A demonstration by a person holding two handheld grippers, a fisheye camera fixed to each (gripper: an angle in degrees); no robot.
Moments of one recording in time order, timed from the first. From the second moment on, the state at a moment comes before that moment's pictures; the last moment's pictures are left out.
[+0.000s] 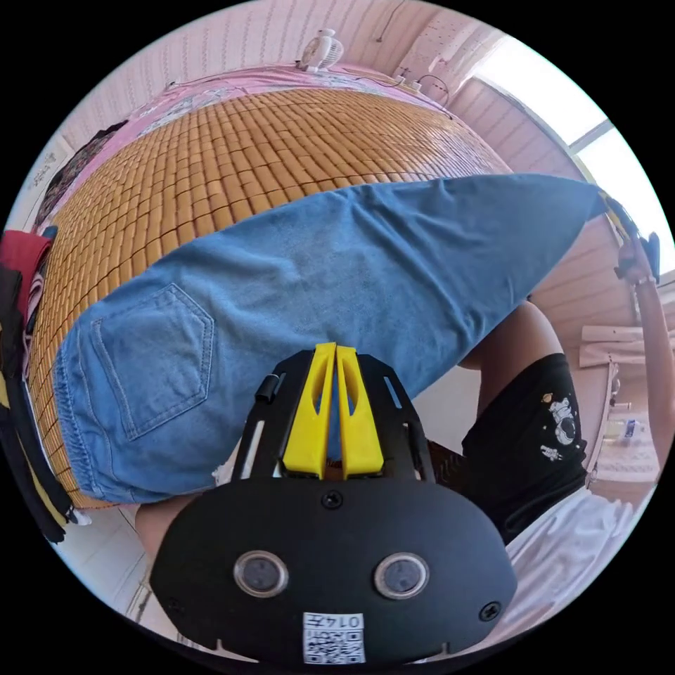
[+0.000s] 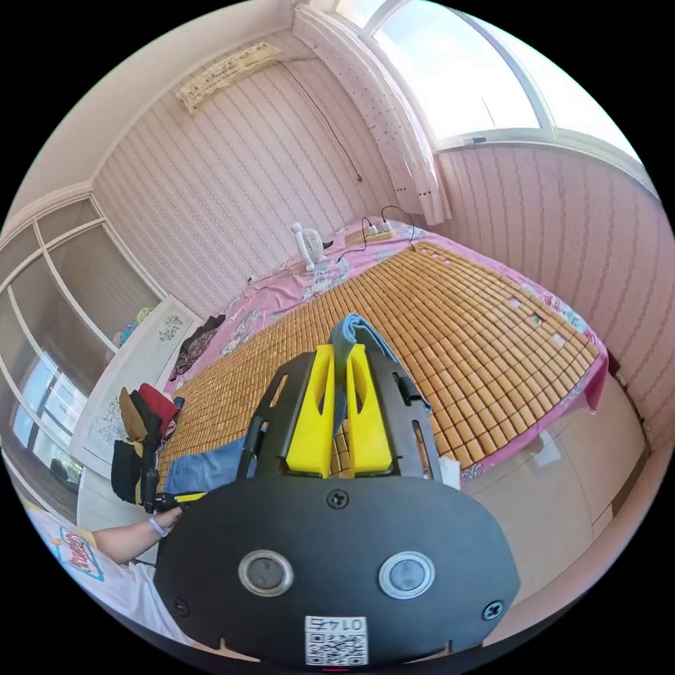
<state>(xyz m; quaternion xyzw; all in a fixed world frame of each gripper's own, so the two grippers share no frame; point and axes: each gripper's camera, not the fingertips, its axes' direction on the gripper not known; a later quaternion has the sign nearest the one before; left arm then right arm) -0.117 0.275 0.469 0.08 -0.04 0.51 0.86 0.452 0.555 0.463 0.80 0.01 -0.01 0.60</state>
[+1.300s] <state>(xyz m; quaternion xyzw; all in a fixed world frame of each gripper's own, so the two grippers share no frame) -0.314 0.294 0.444 0.29 0.09 0.30 0.90 -0.156 0.163 0.668 0.44 0.34 -0.36 0.75</state>
